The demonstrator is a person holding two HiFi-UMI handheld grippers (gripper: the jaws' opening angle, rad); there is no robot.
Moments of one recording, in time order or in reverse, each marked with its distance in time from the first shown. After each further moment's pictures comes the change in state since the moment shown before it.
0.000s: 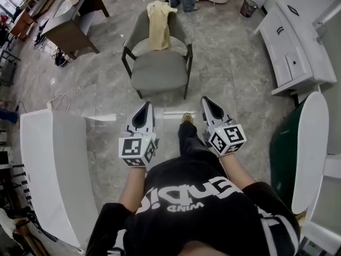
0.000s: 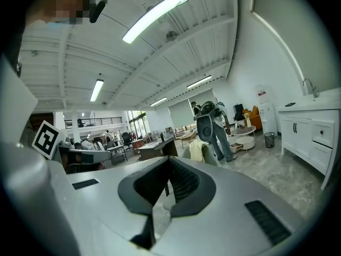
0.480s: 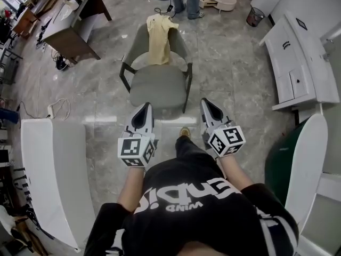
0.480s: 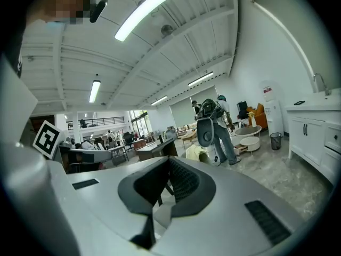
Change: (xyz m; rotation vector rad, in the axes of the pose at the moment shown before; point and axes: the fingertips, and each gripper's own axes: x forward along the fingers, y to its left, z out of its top) left arm 0.132 0.023 0.058 -0.015 0.007 0.039; right arm 0.108 -0.089 0.060 0.004 0.018 0.042
